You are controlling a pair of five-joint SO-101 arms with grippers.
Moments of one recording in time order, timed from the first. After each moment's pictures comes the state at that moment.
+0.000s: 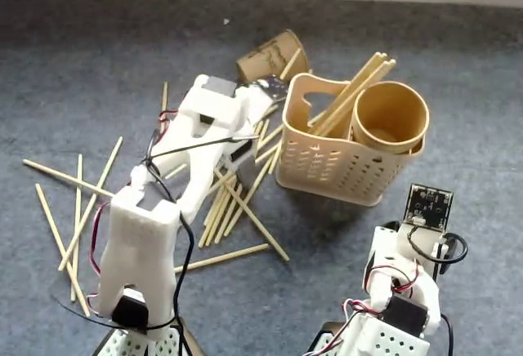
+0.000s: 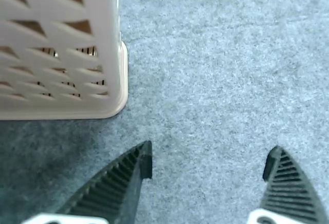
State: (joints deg) left arm 13.4 36.0 -18.0 80.3 -22.4; right arm 18.9 -102.9 95.2 59.5 14.3
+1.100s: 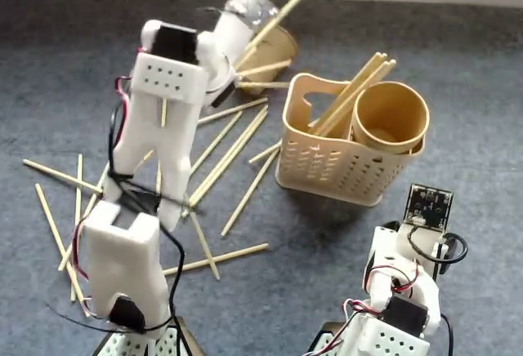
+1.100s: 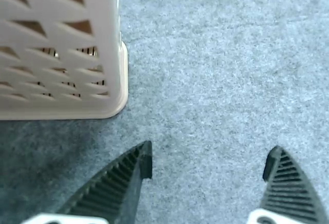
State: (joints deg) left arm 9.0 22.4 -48.7 101.3 -20.8; right arm 18.9 -102.9 95.2 59.5 14.3
